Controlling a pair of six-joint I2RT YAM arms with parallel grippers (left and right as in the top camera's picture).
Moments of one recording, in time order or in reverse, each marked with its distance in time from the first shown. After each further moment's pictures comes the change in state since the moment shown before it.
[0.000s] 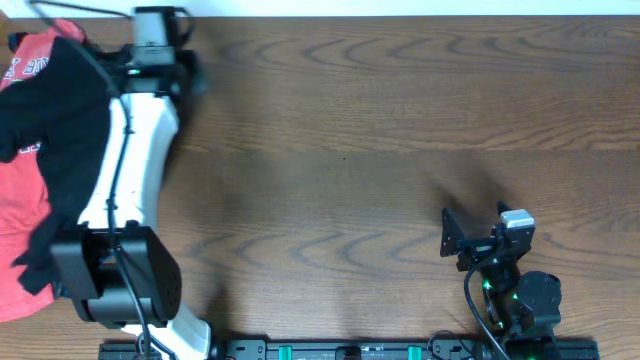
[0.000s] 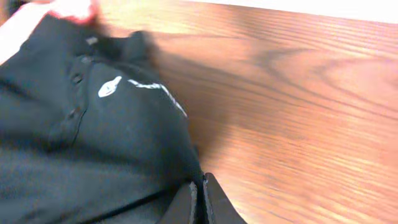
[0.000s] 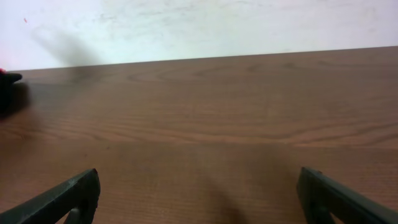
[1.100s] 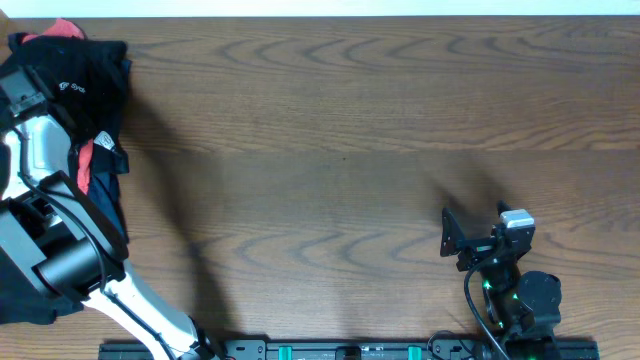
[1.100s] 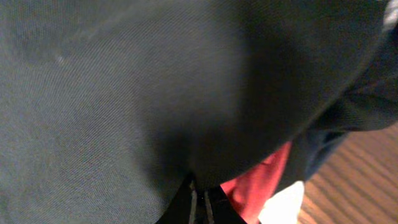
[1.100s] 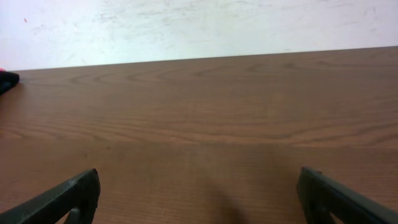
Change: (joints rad) left arm 0.575 0.269 -0.004 0.087 0.111 0.026; right arm 0.000 0.000 0.000 0.000 0.000 0.000
